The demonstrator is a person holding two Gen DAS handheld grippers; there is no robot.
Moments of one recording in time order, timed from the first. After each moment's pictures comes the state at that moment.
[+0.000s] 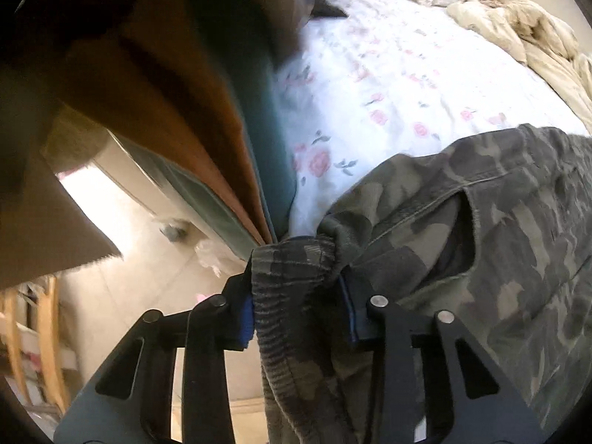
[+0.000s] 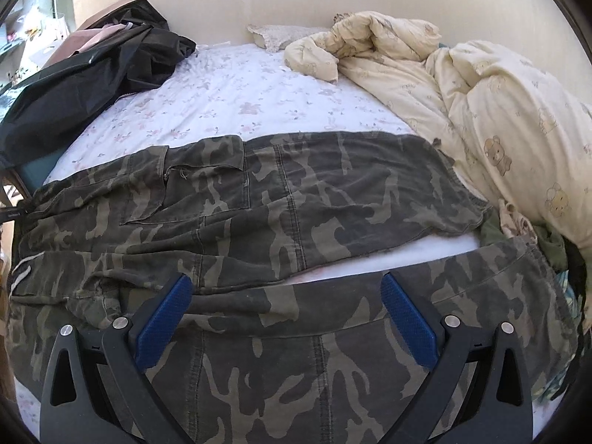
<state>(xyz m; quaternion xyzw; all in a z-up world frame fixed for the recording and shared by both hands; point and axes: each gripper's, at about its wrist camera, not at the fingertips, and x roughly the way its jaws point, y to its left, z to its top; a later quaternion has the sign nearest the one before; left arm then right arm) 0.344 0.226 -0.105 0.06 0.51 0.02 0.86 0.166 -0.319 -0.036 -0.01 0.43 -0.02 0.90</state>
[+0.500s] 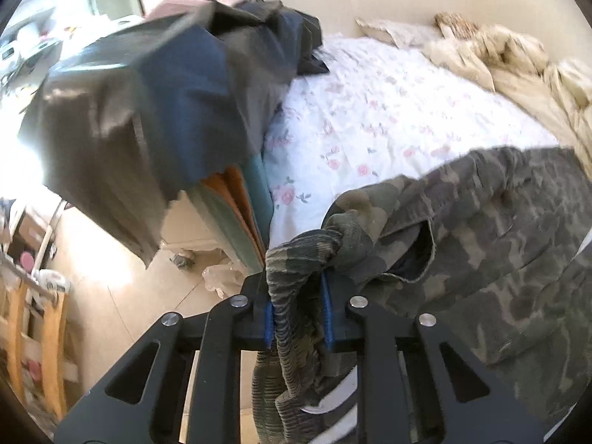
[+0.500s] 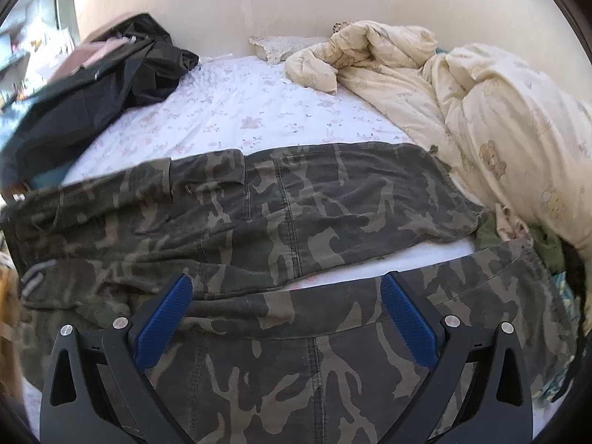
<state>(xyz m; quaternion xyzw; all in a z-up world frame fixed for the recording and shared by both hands) 0.274 0.191 -0.038 0.05 0.42 0.02 0.90 0.158 -0.340 -0.017 0.02 0.42 -0.01 0.91</state>
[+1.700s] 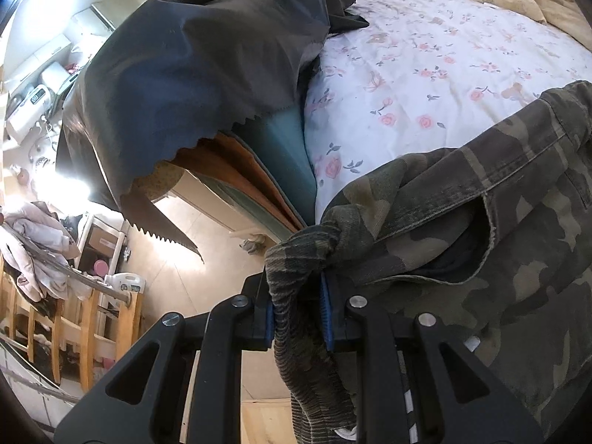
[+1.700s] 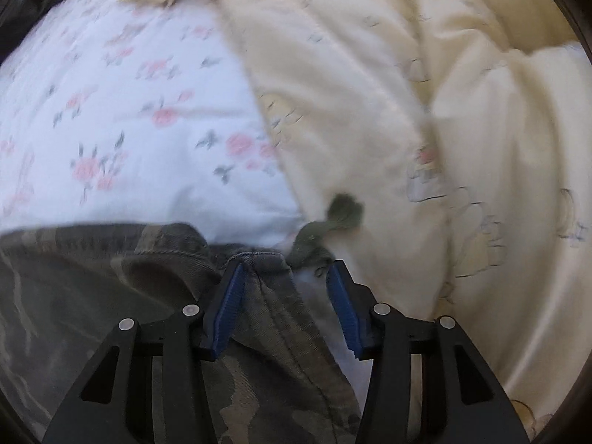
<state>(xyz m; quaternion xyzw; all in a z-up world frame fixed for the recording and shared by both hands) 0.316 0.165 -0.103 0.19 0.47 0.15 0.85 0.510 -0.629 -0.160 -0.07 0.59 -0.11 0.79</state>
